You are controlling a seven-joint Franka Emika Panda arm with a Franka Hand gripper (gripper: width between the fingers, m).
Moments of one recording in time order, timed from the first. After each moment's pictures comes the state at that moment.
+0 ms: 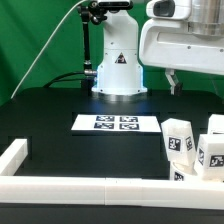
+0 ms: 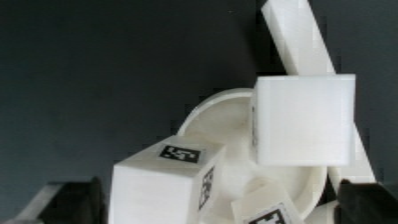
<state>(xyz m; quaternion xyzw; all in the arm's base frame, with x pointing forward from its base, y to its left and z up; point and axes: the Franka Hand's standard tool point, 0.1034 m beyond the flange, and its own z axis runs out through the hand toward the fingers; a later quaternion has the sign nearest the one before) 0.587 0.093 0.126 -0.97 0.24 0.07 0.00</state>
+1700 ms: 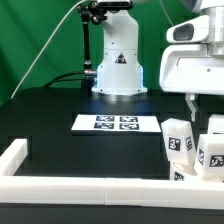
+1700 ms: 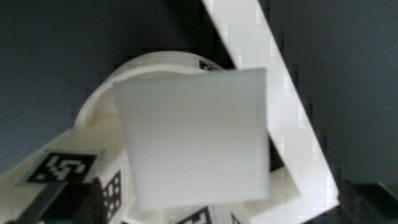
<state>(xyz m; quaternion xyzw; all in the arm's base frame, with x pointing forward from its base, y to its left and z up) 0.598 0.125 0.087 -0.96 0.27 -0.05 0.02</state>
